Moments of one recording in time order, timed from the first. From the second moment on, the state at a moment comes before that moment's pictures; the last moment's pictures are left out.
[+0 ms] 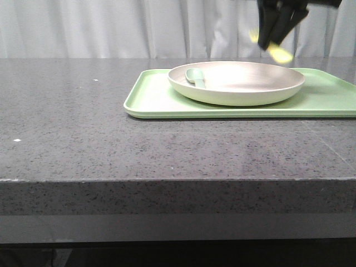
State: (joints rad) left arm -0.51 0.69 -0.78 -0.02 0.84 0.06; right arm 0.22 1.99 -2.04 0.06 1.25 0.20
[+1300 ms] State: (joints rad) left arm -0.51 0.69 -0.78 -0.02 0.86 0.06; right arm 0.01 1.96 -1.76 0.06 1.22 0.11
